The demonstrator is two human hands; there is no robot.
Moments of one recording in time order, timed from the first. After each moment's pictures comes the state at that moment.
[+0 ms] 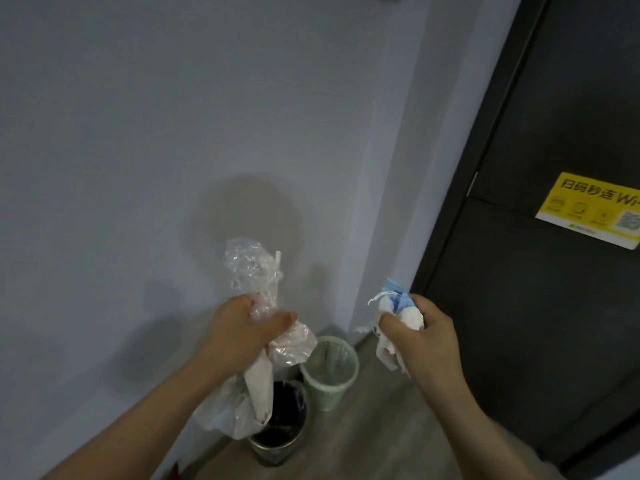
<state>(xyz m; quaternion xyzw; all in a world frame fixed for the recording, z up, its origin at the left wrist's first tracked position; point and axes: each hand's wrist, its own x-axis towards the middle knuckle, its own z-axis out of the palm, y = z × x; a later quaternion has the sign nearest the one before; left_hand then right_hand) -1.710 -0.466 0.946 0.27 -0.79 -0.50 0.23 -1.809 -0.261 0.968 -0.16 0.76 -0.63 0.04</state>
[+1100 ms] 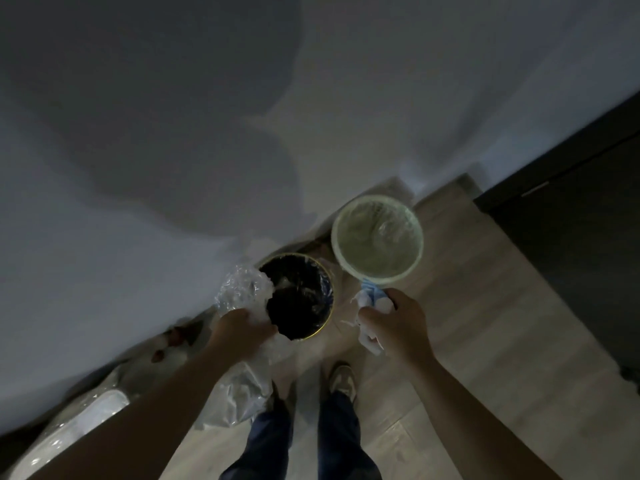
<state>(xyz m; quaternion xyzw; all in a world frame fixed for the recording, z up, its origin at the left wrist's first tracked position) -1.940 -0.625 0.468 0.53 -0.70 -0.40 -0.25 -2.107 -0.446 0.527 -0.03 0.81 -0.41 0.41</state>
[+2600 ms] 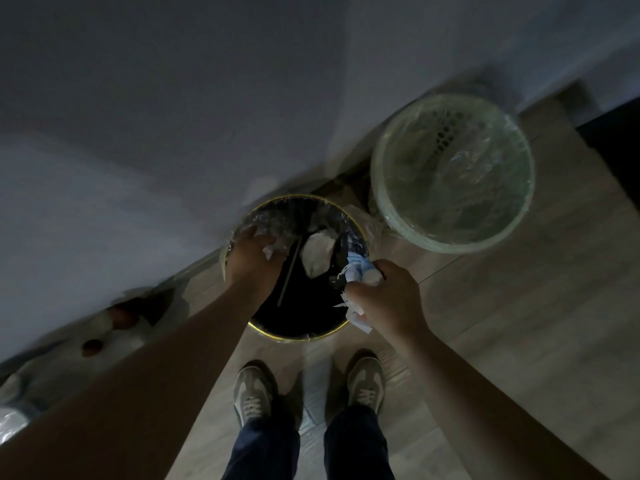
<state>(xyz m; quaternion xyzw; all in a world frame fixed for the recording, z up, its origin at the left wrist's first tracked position) -1.981 -0.667 0.178 0.54 -0.74 -0.39 -0.07 -2.094 -0.507 0.239 -0.02 0.83 -0.33 0.44</state>
